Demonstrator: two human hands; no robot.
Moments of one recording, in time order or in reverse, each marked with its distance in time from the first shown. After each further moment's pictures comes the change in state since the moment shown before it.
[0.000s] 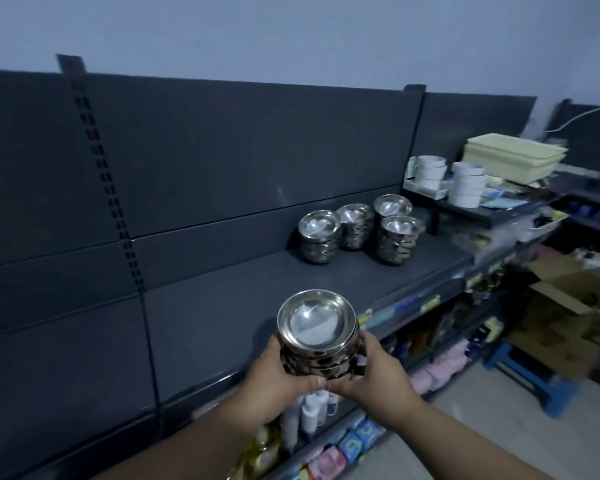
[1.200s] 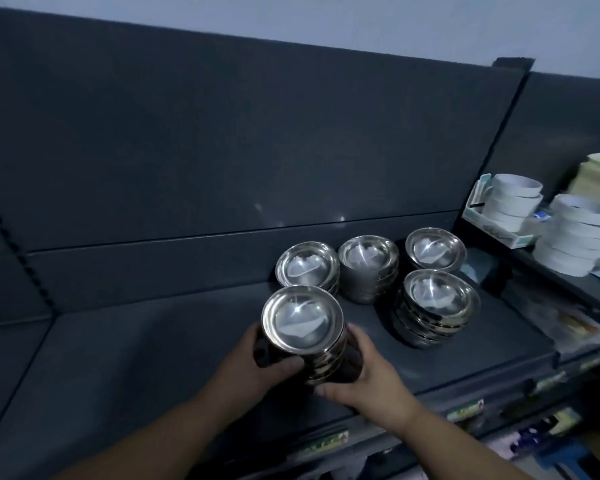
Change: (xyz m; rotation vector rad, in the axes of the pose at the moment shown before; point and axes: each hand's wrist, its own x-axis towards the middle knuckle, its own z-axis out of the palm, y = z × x) left_hand 0.222 0.032 0.052 0.085 0.277 -0.069; right_hand 0.268 0.099 -0.090 0.215 -0.357 0.001
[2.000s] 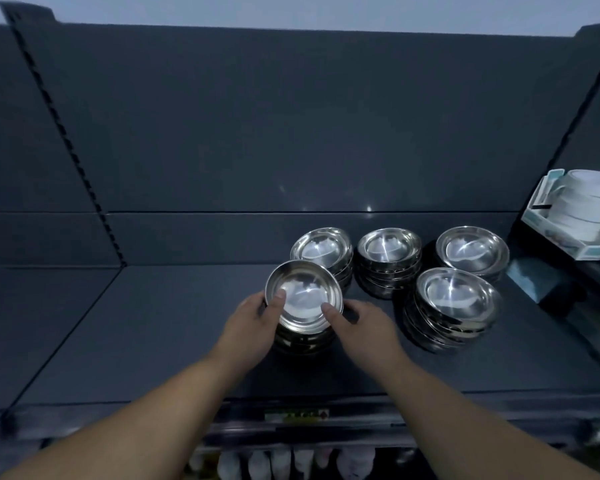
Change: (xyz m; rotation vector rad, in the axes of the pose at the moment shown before) left_hand -0.020 0.049 0.046 0.288 0.424 -0.106; right_hand 0.024 -0.031 -0.029 -0.263 0.040 -0.158
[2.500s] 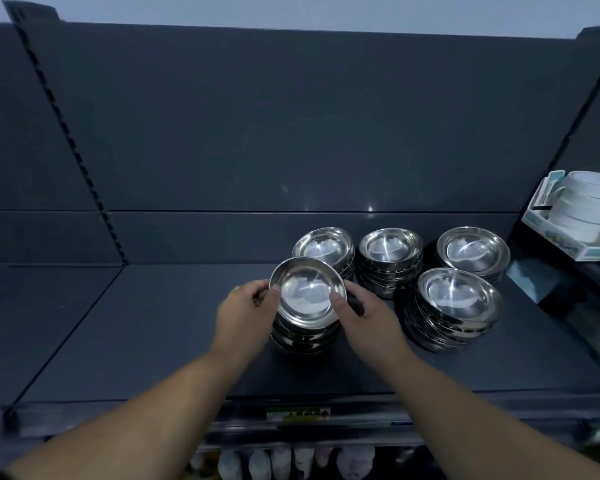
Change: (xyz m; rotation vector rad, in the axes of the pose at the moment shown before) left_hand 0.002 0.008 -0.007 0.025 0.231 0.020; right_hand 0.003 0.001 -0.001 0.129 0.007 -0.010
